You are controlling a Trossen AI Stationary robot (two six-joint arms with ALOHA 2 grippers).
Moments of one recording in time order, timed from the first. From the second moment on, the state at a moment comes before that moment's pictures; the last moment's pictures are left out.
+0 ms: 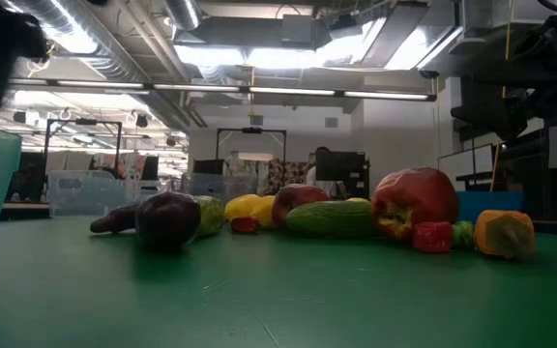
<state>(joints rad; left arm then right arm) -0.60 1.59 1.18 -0.93 -0.14 -1.20 0.24 0.06 0.05 -0.02 0.40 0.26</state>
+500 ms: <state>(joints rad) -0.24 1.59 1.18 -1.01 -0.20 -0.96 0.24 0.06 0.05 -0.03 0.40 0.26</state>
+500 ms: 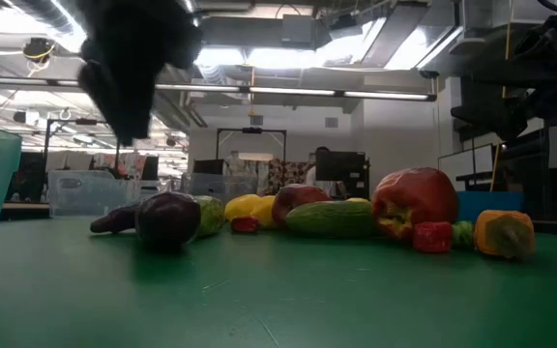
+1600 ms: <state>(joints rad) -0.03 1.61 0.89 -0.62 -0.21 -0.88 0.24 0.06 0.05 -0.03 0.40 0.26</state>
